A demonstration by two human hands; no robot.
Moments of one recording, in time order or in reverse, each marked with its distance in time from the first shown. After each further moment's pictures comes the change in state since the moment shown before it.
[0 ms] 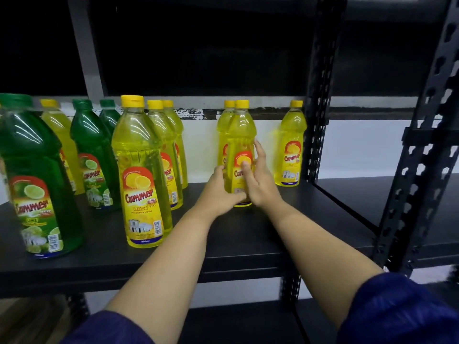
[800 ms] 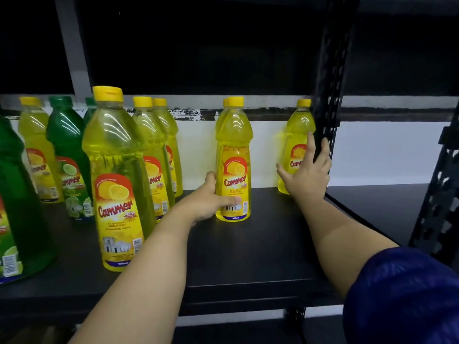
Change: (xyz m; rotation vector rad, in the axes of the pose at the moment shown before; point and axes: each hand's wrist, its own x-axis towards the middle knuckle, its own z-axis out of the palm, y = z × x) left_hand 0.031 -0.015 -0.020 -0.118 -0.245 -0.175; right_hand 0.057 0.087 -0.062 -0.715 0.384 0.181
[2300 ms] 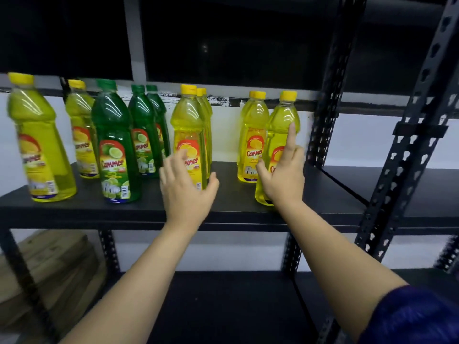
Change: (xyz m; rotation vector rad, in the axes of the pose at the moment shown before) left_hand -0.218 -0.004 -0.024 0.415 1.003 0.437; right_hand -0.153 -0.126 -0.139 0.303 -0.037 -0.188
